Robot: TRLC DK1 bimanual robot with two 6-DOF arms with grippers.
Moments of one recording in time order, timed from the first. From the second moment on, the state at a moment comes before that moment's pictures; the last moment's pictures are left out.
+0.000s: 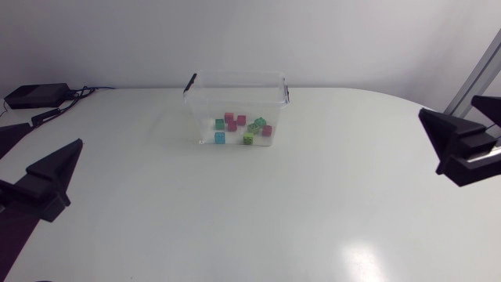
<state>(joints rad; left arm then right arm) -0.24 0.30 0.53 -0.36 -0.10 0.23 0.43 0.45 0.70 -0.41 0.29 -0.12</state>
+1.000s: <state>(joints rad) -0.14 0.12 0.40 -0.30 -0.10 0.26 0.13 0.10 0.56 -0.44 0.26 -0.13</state>
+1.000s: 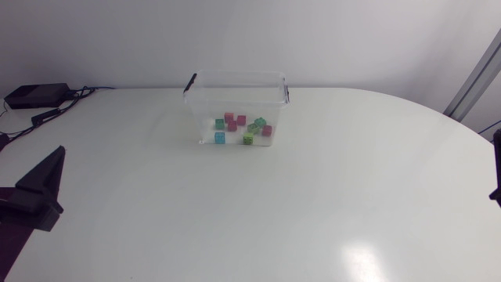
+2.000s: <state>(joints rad) -0.03 0.08 0.11 -0.08 -0.01 0.10 0.03 0.06 0.14 -0.11 0.06 -0.06</state>
